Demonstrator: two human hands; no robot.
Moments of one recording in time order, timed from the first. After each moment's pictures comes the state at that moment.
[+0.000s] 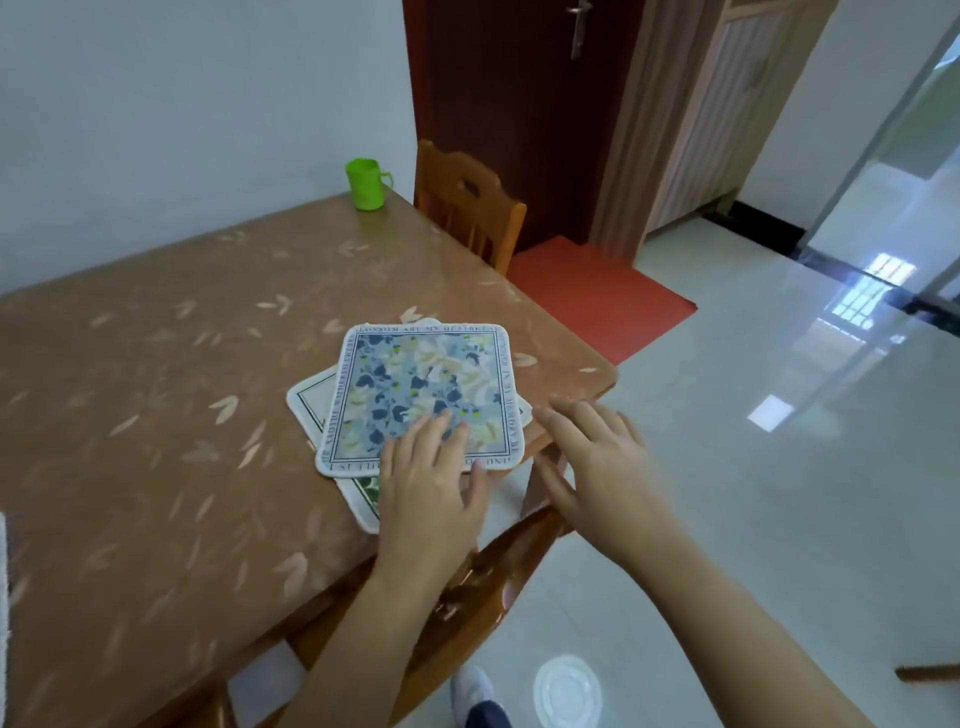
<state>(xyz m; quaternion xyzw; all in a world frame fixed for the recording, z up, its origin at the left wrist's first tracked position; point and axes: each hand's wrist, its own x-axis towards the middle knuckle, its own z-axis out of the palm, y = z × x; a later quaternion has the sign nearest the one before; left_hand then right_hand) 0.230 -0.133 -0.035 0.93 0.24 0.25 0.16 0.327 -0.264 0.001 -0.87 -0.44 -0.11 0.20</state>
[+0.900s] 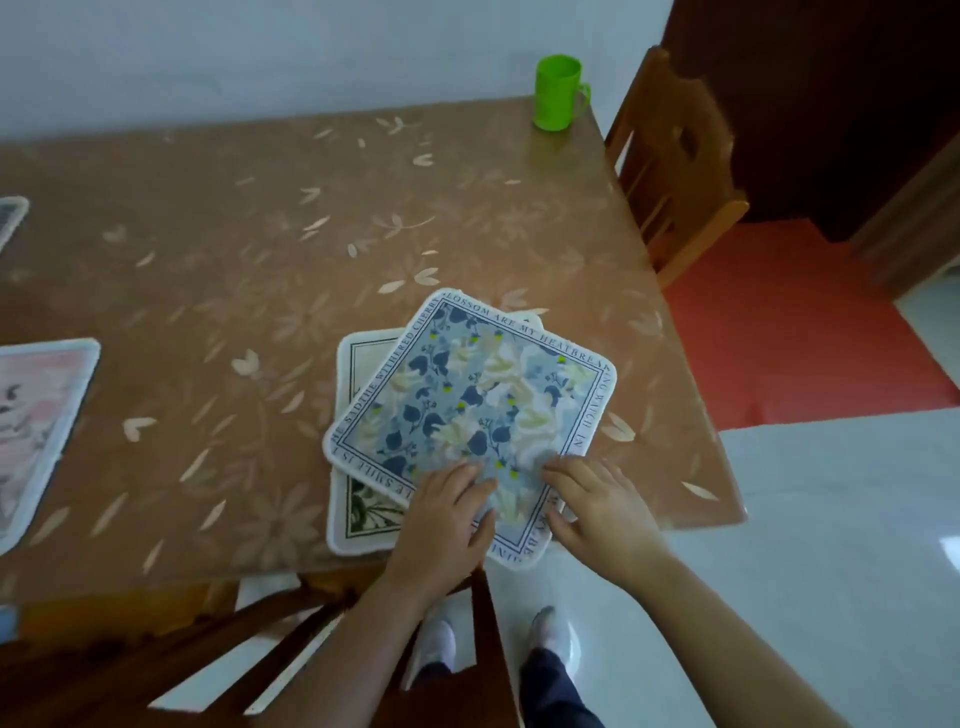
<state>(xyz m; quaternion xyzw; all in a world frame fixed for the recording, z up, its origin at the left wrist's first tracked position) 0.343 -0.092 -0.141 0.91 0.36 0.15 0.17 0.526 -0.163 -0.123 -0.69 -0.70 0.05 0.18</state>
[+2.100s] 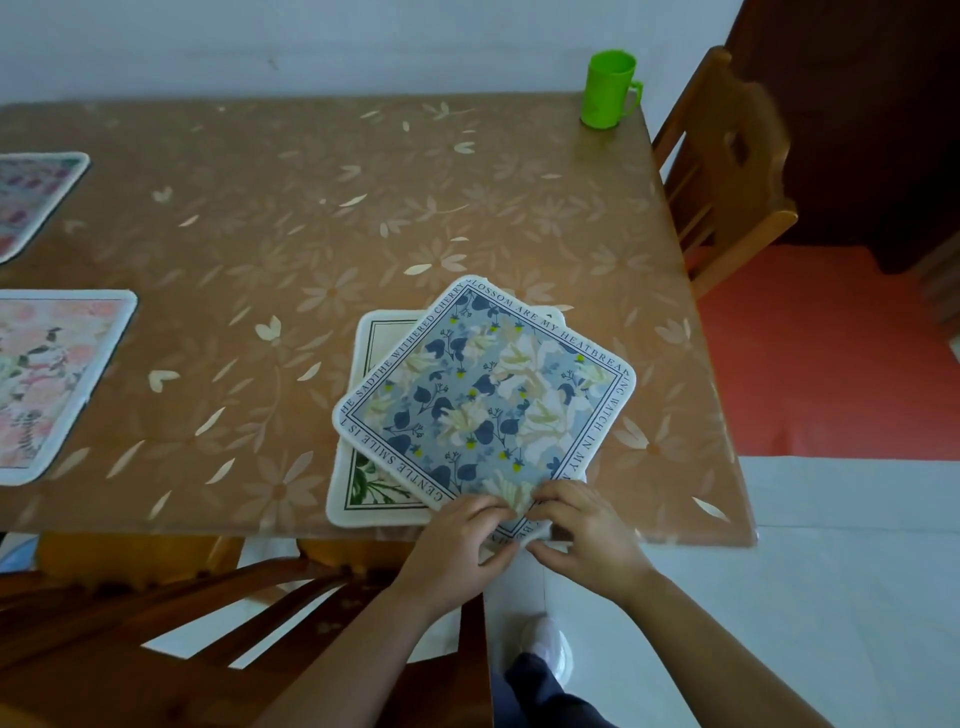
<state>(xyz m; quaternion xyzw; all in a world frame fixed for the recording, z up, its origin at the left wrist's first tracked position) 0.345 -0.123 -0.161 0.87 0.37 0.16 0.28 0.528 -0.170 -0.167 -0.61 -0.71 0.22 0.27</state>
